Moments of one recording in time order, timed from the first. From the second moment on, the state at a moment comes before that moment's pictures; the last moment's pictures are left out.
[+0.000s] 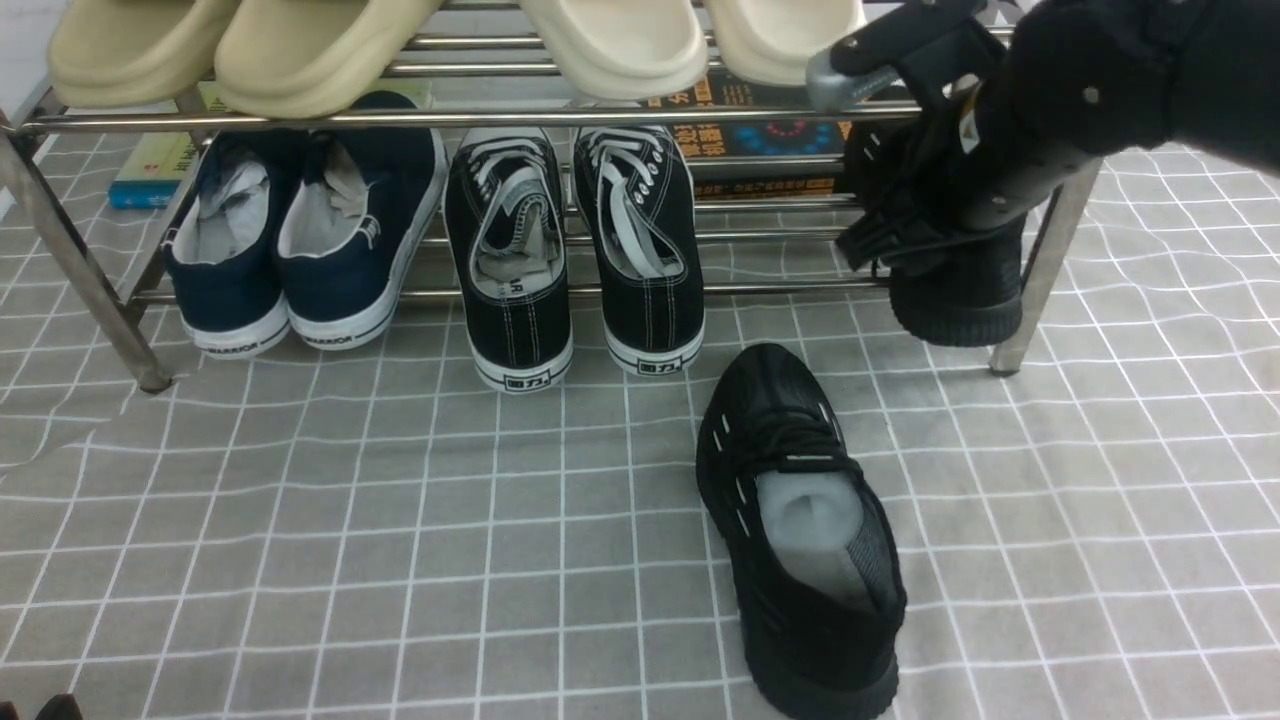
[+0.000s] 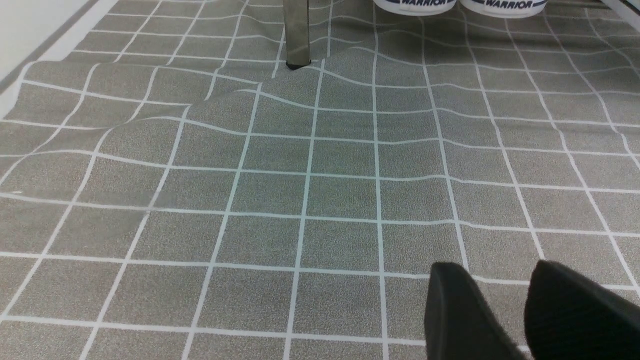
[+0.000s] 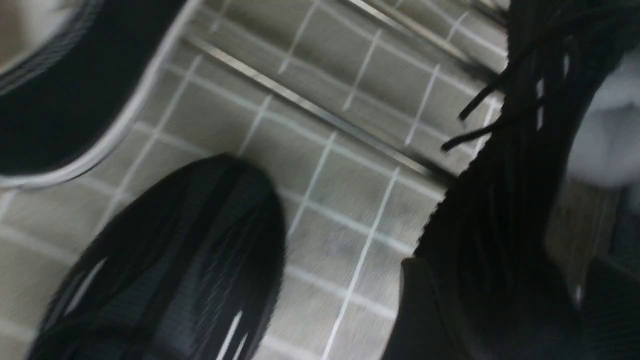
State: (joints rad) right arm 0.45 1.82 -1.55 -0.29 0.74 0.15; left arm 0.00 -0.01 0.03 0.15 0.37 -0.17
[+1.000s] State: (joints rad) right arm 0.59 1.58 -1.18 -0.10 0.93 0.15; left arm 0.00 -0.01 0.03 0.15 0.37 -0.17
